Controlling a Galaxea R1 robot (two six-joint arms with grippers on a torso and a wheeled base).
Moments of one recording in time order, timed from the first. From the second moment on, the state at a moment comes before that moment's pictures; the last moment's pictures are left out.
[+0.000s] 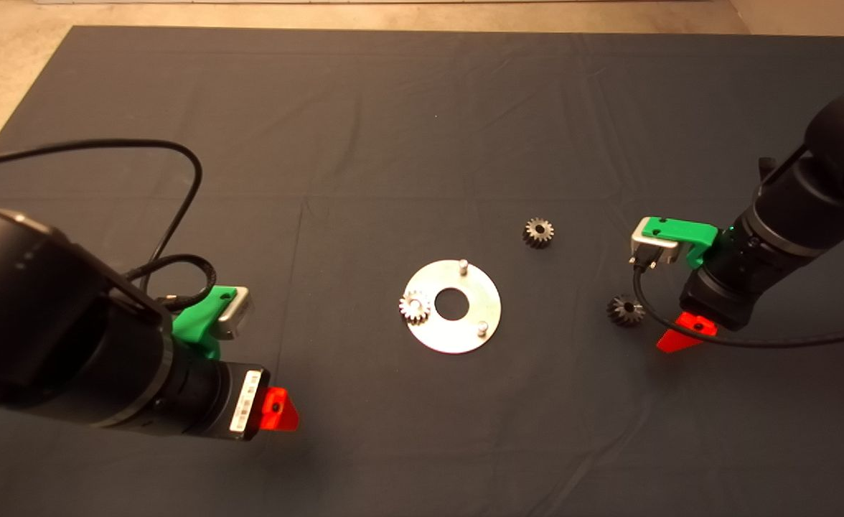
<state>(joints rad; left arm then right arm) -0.49 2.23 -0.40 0.18 1.53 -1.76 0.42 2.20 -0.85 -0.07 -1.53 0.51</state>
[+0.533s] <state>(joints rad) -0.49 2.23 -0.39 0.18 1.53 -1.77 0.38 2.22 -0.92 -0.10 -1.53 0.38</state>
